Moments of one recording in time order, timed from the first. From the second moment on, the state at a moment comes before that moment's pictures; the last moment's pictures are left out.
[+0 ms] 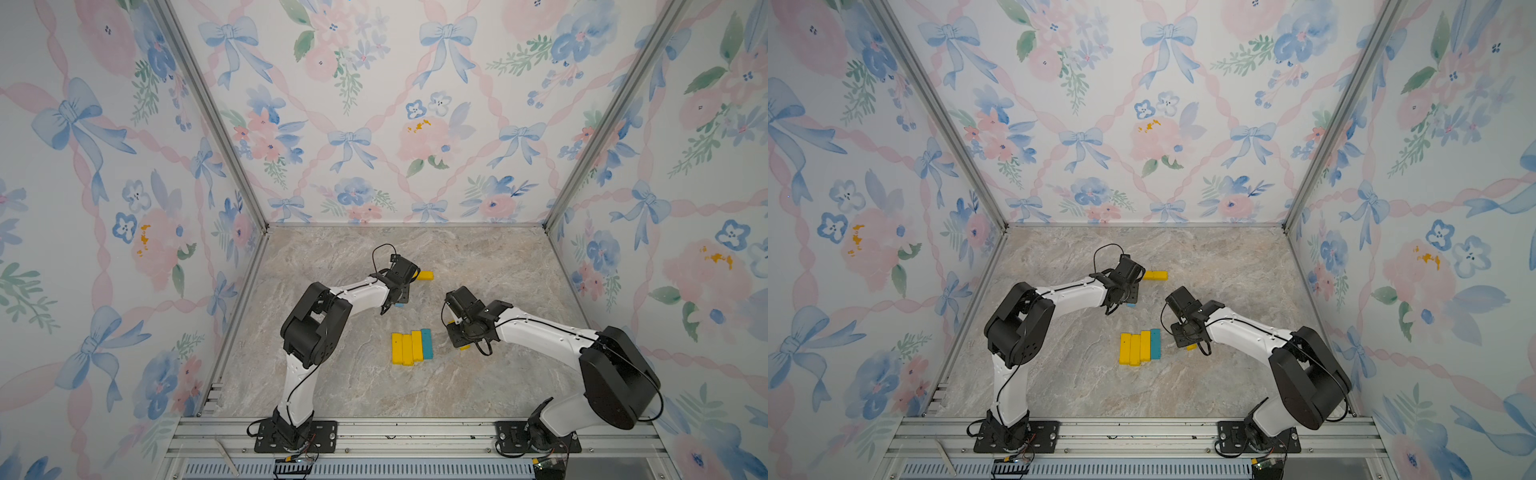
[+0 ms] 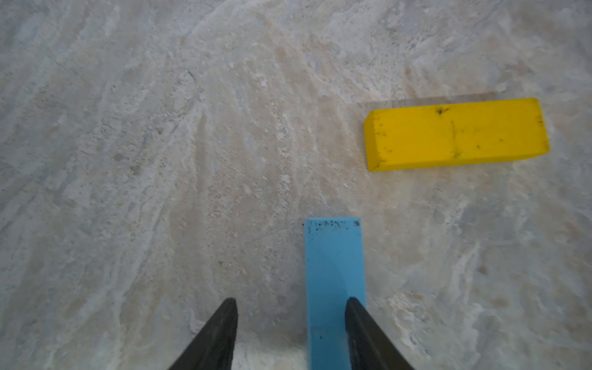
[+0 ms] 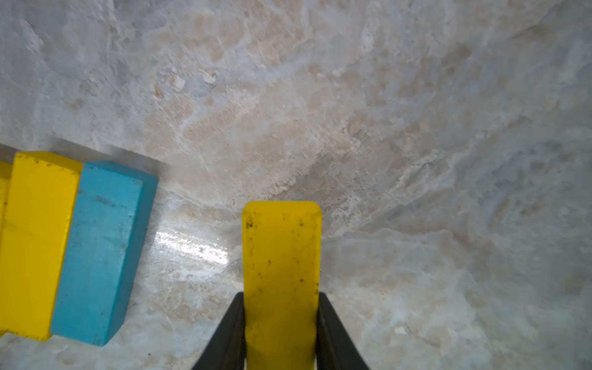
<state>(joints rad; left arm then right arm) -0.66 2.03 1.35 -0.35 -0.32 -0.46 0.65 1.52 0.89 -0.63 0.15 0.27</state>
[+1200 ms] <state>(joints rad) -0.63 2.19 1.54 -0.33 -0.25 -0.47 0.63 1.75 1.13 -0.61 -0.05 -0.23</state>
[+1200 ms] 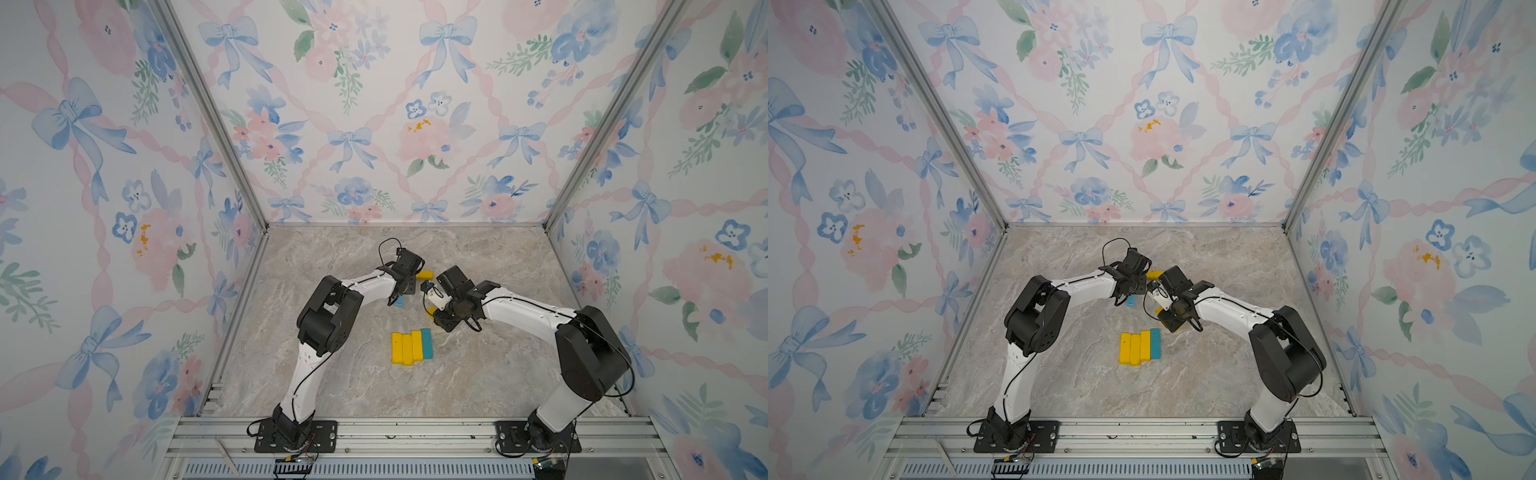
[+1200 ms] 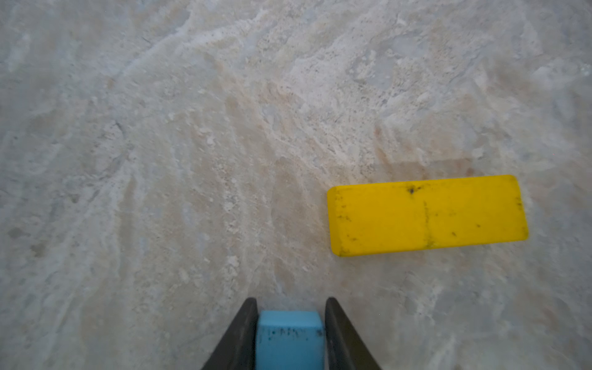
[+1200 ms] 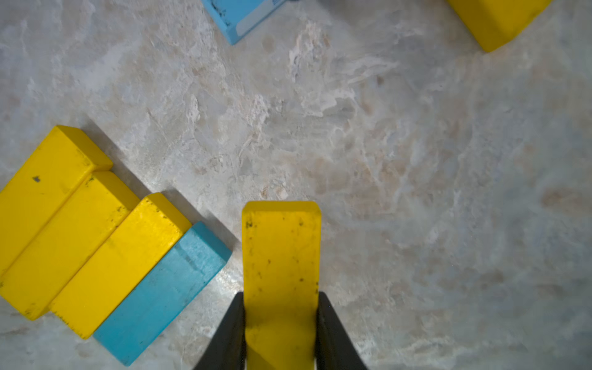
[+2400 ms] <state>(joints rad) -0.62 2.22 1.57 -0.31 -0.23 -0.48 0.62 1.77 1.14 -0.57 -0.06 -0.54</state>
